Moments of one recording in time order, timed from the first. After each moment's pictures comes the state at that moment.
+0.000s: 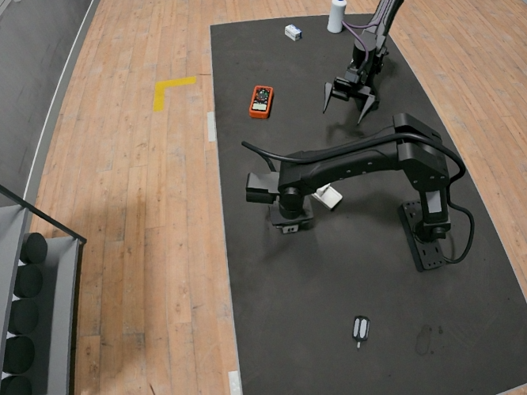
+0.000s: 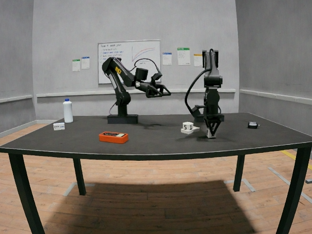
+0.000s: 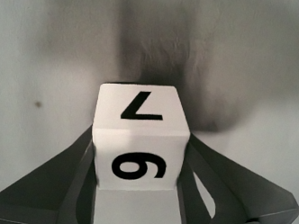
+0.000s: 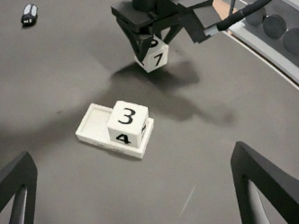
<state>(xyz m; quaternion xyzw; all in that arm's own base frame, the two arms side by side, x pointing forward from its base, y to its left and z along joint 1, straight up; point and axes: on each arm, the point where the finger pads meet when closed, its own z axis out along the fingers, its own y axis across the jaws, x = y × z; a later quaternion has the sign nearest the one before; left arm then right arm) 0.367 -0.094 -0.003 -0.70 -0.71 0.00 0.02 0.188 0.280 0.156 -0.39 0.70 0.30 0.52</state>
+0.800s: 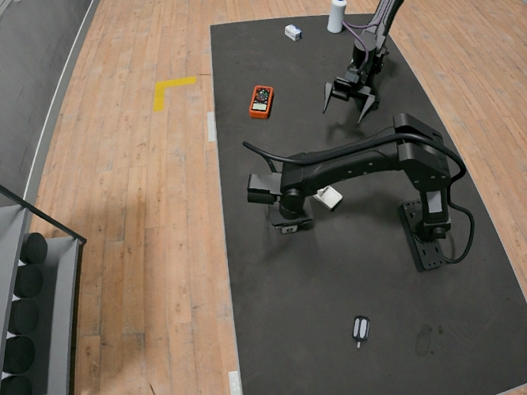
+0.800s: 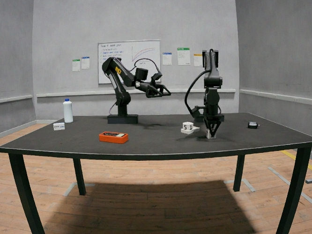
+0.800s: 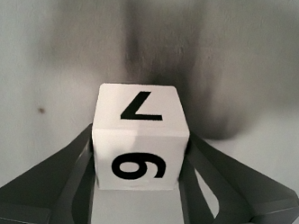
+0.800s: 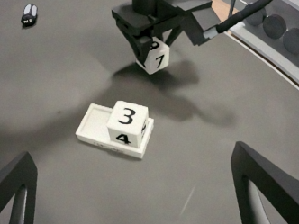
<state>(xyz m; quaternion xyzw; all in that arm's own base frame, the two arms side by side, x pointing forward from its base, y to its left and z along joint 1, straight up) 0.368 -0.096 -0.007 -0.70 -0.71 -0.01 0.00 0.188 0.280 0.156 -0.39 0.70 0.30 0.52</state>
